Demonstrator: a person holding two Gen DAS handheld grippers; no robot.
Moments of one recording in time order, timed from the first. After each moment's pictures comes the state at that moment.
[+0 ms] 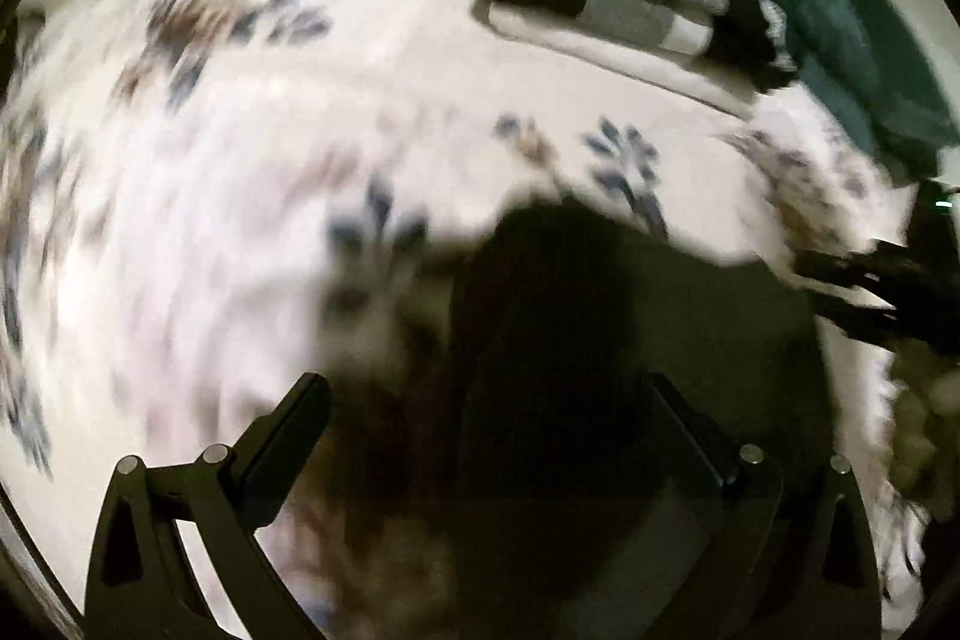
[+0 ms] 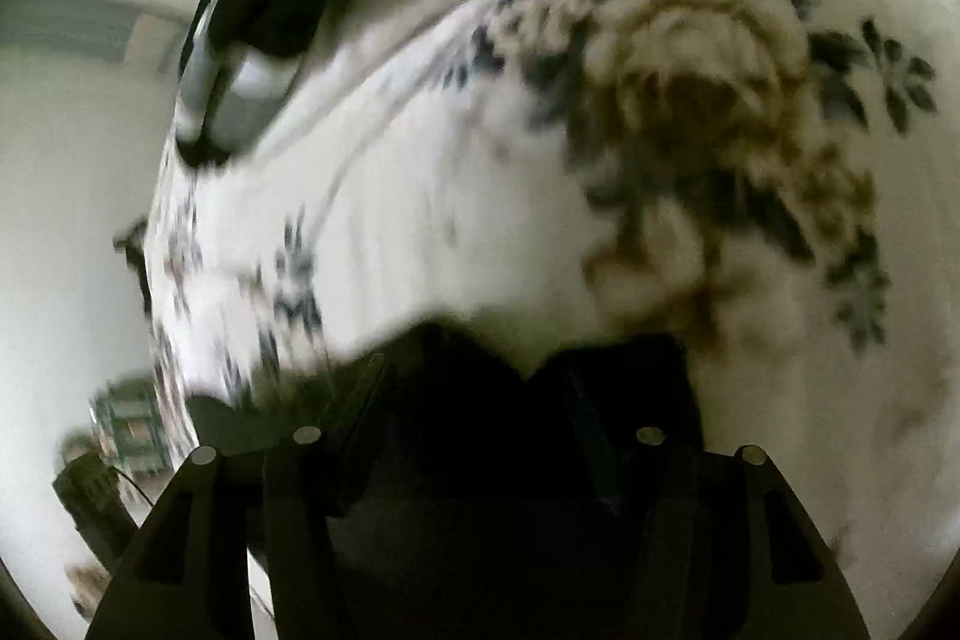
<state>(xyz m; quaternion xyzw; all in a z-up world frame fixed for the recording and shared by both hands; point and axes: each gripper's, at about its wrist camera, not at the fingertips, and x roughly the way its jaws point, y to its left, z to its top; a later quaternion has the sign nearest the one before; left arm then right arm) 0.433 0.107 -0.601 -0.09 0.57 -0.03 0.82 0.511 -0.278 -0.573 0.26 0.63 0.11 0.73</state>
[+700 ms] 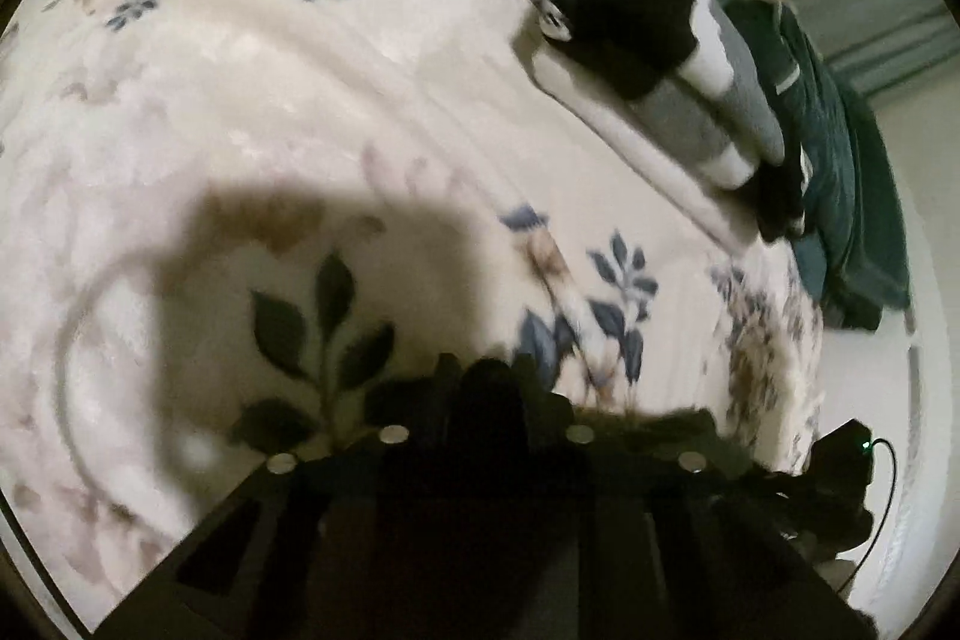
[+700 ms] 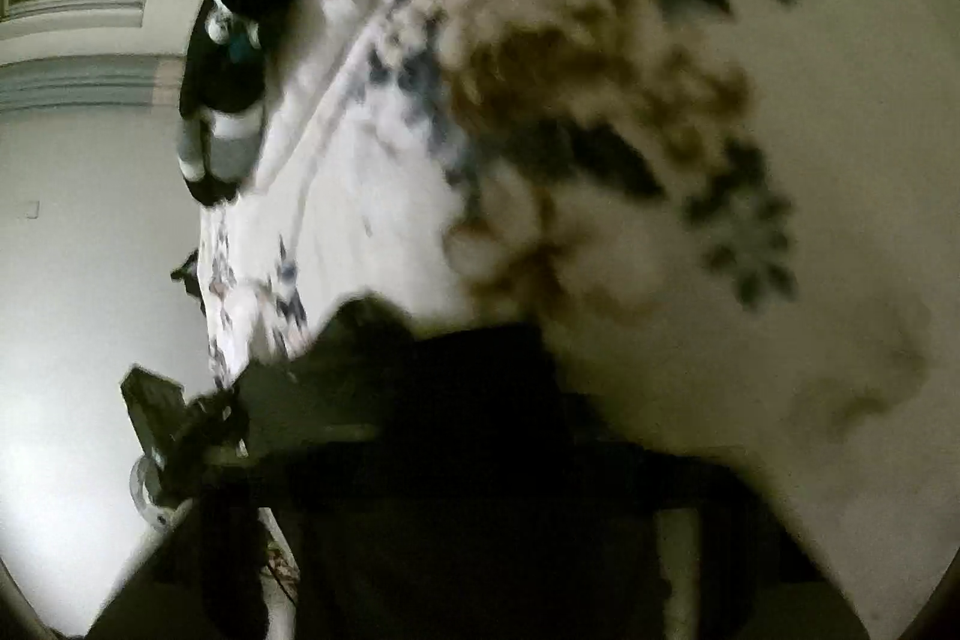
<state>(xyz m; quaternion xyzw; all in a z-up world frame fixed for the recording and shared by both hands) 0.458 0.167 -0.630 -0.31 0.53 -0.05 0.79 0.487 -0.351 -0.604 0.34 0.62 0.14 0.69</state>
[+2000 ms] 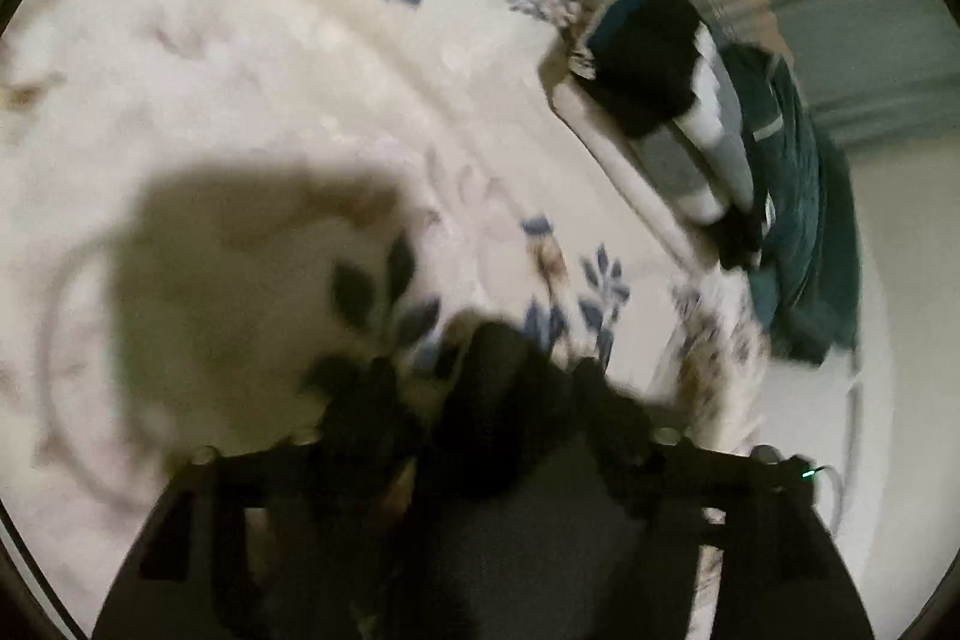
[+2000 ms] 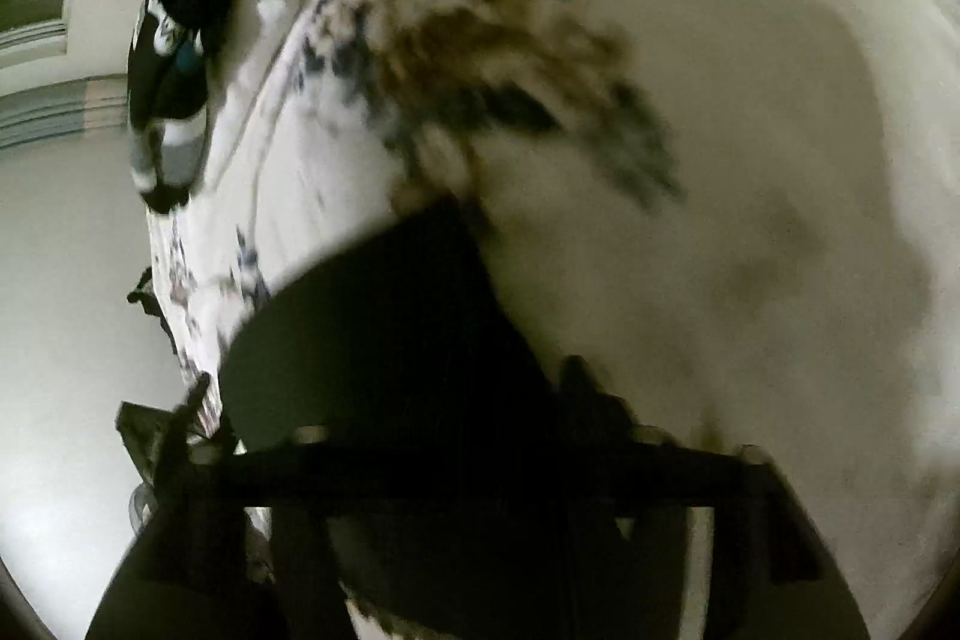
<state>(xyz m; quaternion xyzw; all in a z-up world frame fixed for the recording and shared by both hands) 0.425 0.202 -0.607 -0.36 0.53 -0.07 0.77 0.454 -0.376 -0.581 0.34 0.68 0.07 0.64</state>
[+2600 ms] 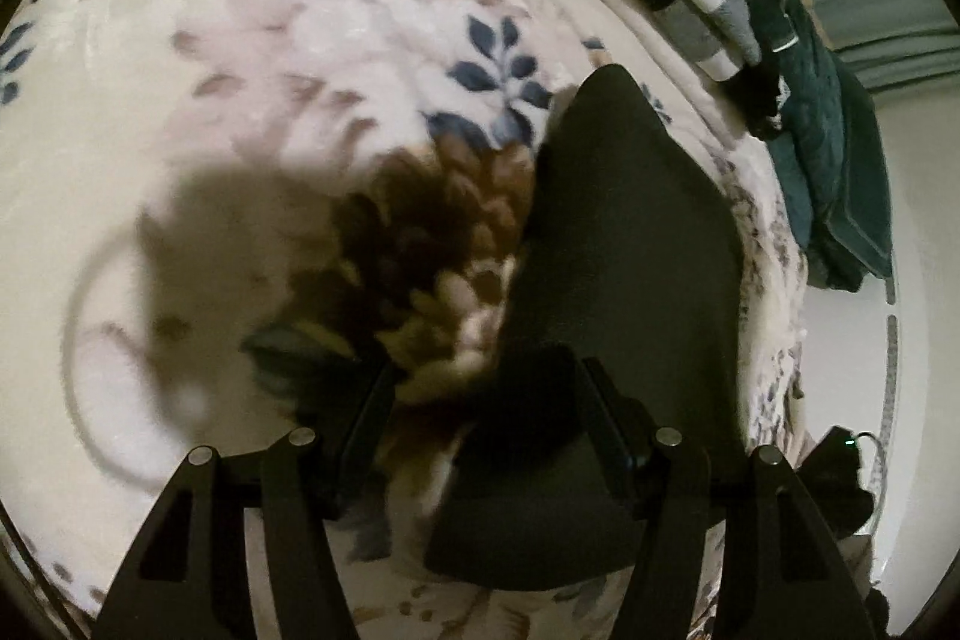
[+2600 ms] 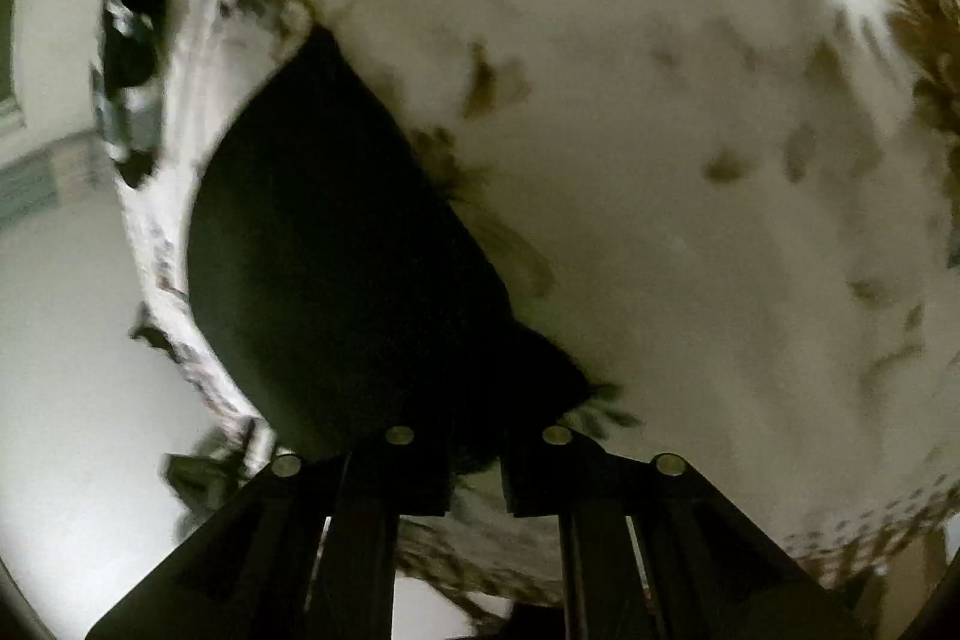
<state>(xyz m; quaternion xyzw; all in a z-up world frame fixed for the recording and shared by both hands) 0.309 0.187 -0.610 -0.34 0.58 -0.05 0.74 0.311 -0.392 -0.572 0.39 0.71 -0.01 0.58</state>
